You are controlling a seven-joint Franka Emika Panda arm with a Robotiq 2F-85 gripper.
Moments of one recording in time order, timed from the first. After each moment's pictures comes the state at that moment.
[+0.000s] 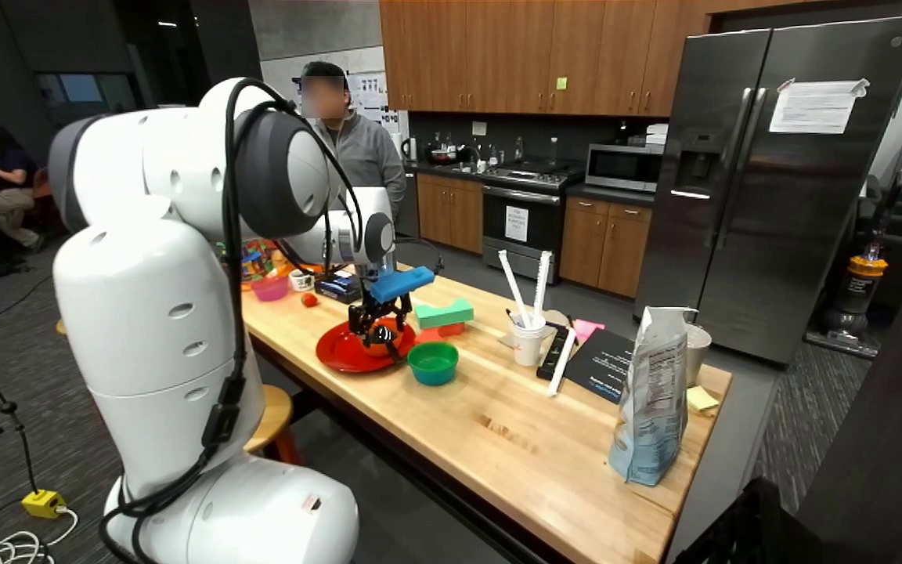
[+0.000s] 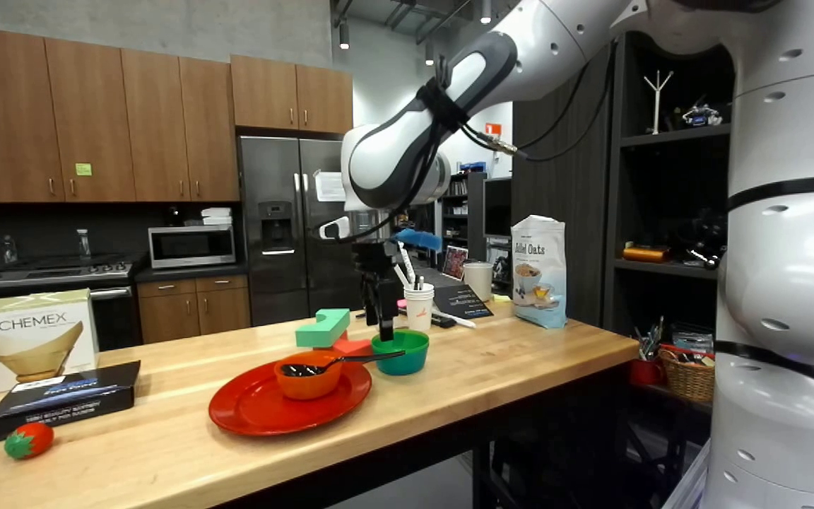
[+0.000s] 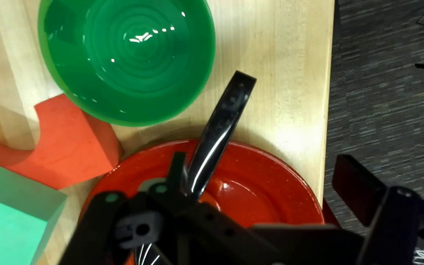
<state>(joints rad) 0.22 0.01 0.14 -2.22 -0.02 2.22 -0.87</state>
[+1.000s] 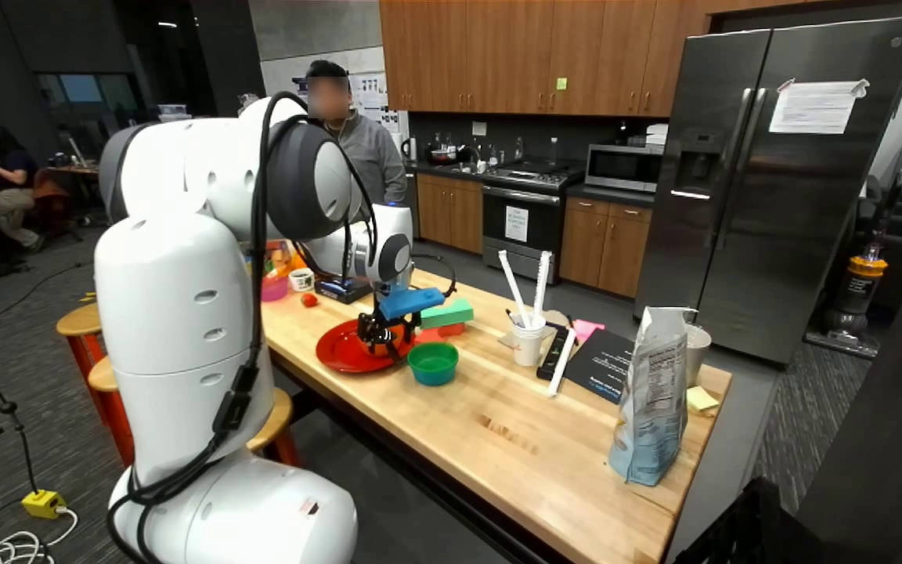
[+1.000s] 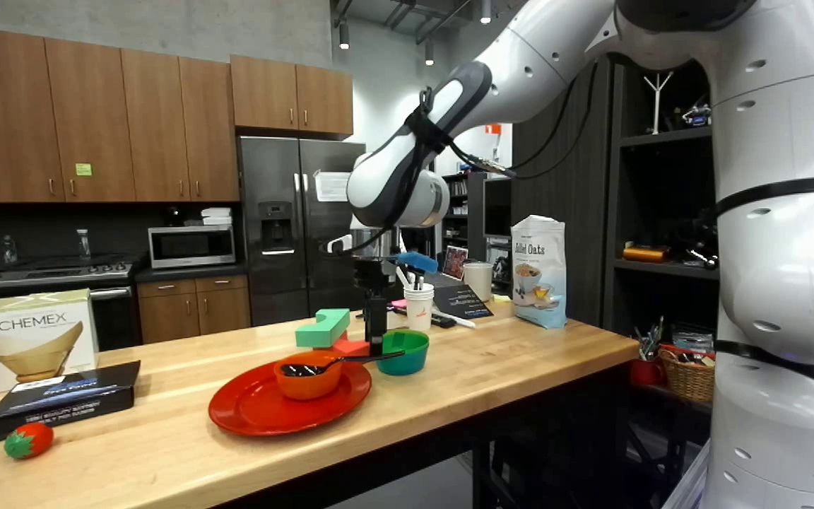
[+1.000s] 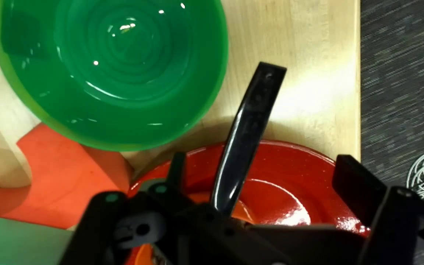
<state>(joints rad) 0.18 0.10 0.14 -2.21 0.12 2.31 -0.85</state>
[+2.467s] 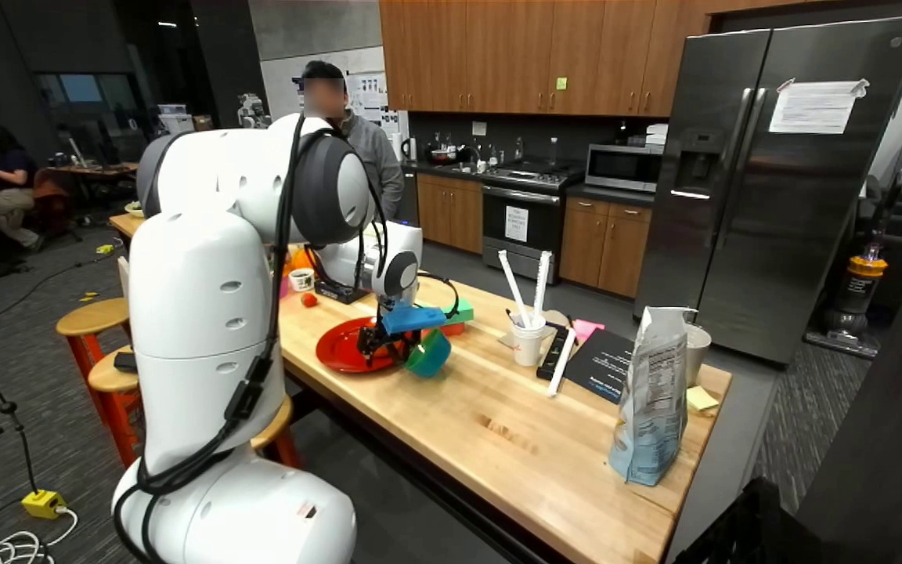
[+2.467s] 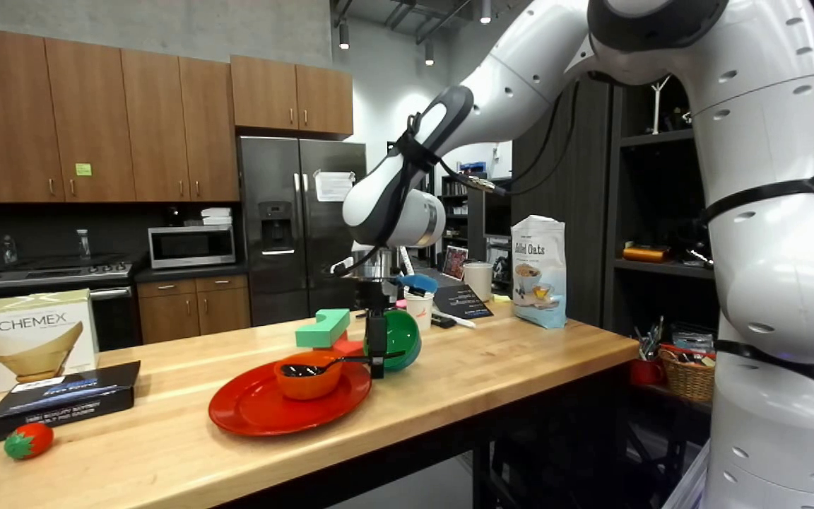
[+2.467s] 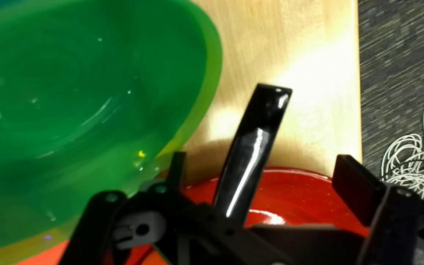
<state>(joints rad) 0.14 0.19 0.17 -2.19 0.20 2.29 -0.88</state>
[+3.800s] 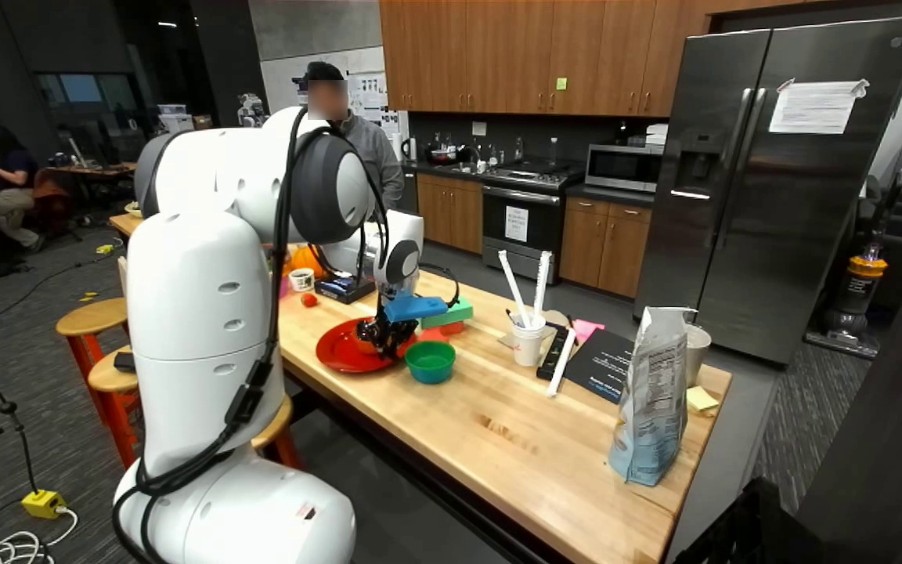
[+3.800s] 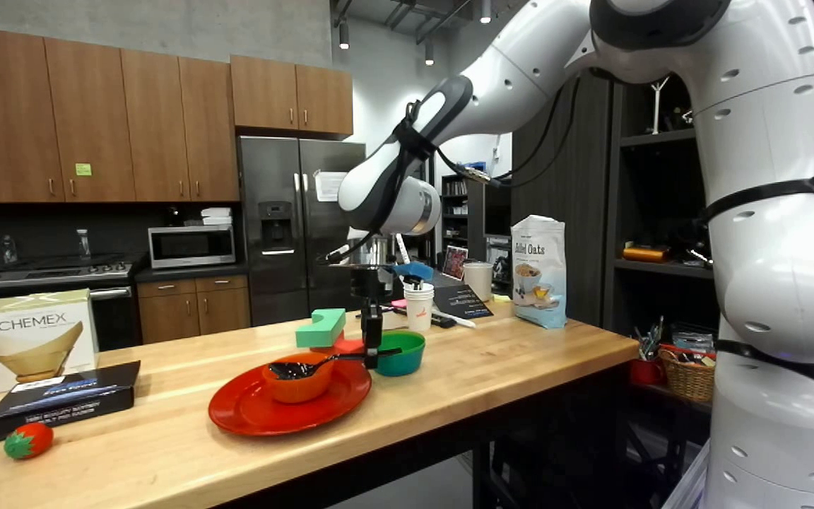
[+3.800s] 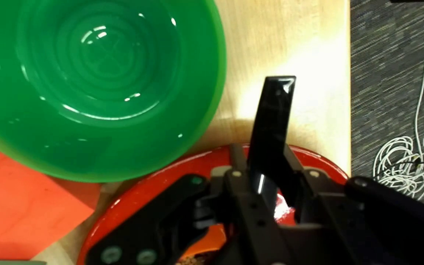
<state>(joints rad) 0.12 0.18 0.18 -2.14 0.19 2.23 -0.90</state>
